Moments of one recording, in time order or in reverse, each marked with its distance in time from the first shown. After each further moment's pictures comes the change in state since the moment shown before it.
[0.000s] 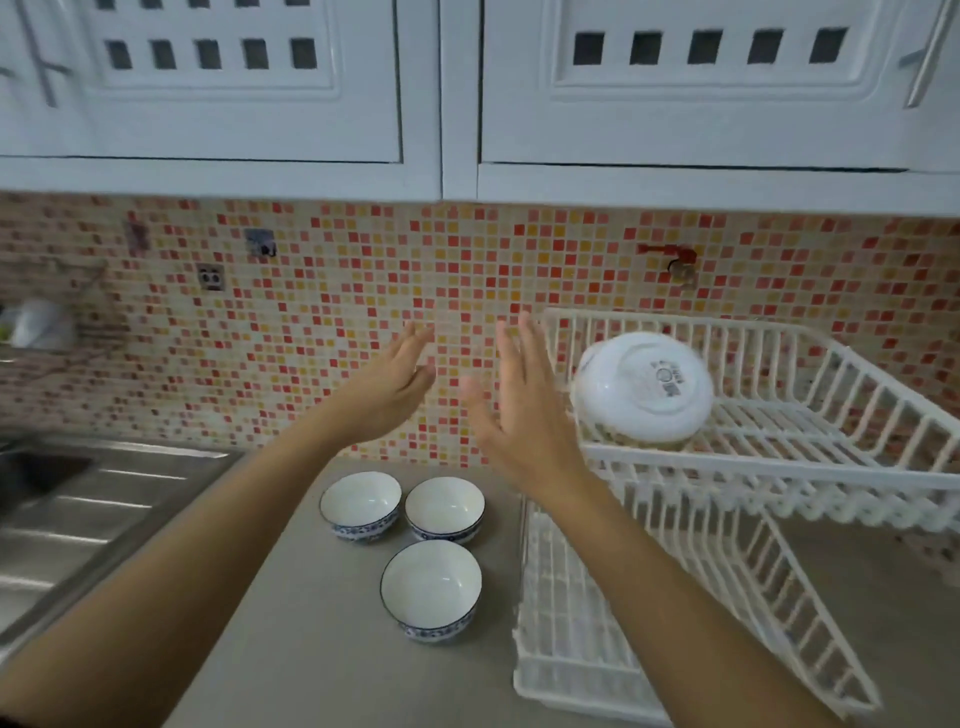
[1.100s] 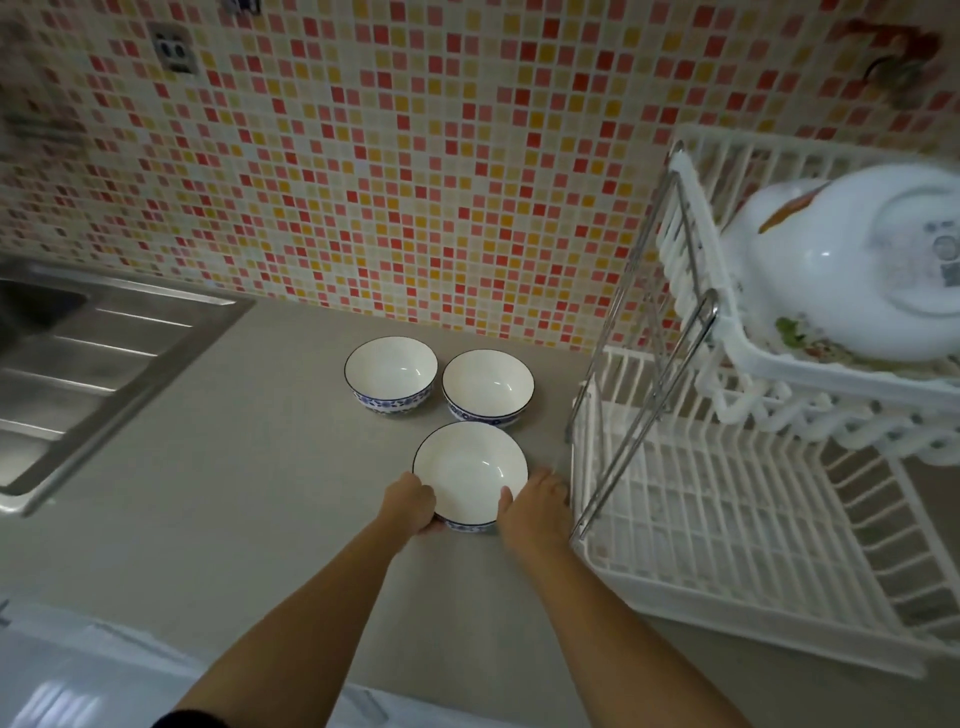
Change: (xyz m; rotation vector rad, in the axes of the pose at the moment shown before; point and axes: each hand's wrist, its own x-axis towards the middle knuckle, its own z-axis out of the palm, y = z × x) left_hand -0.083 -0.151 0.256 -0.720 -0.308 -1.086; right_hand -0.126 0.119 0.259 -0.418 -0.611 0.799
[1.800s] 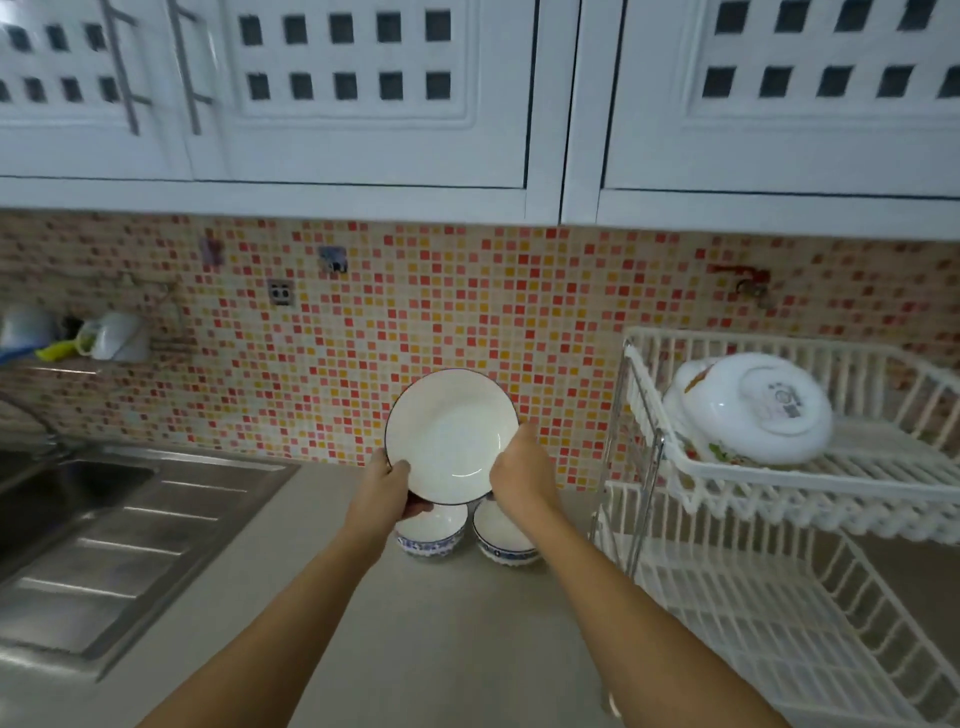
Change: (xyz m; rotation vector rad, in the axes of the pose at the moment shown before) left_hand -0.139 0.098 -0.156 -0.266 0.128 0.636; right_hand -0.097 -0.122 -0.203 0.568 0.261 -0.299
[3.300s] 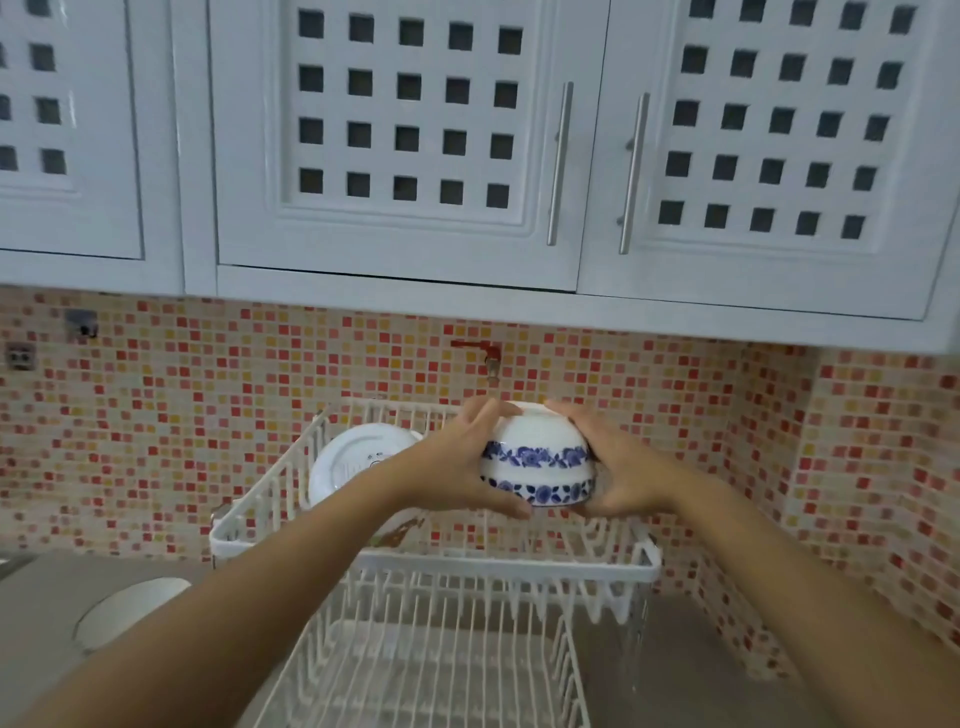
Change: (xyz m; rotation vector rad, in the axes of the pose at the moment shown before) left_hand -0.102 0.219 0.398 0.760 -0.492 0.887; right_hand 0.073 0.265 -0.461 -0.473 -0.173 -0.621
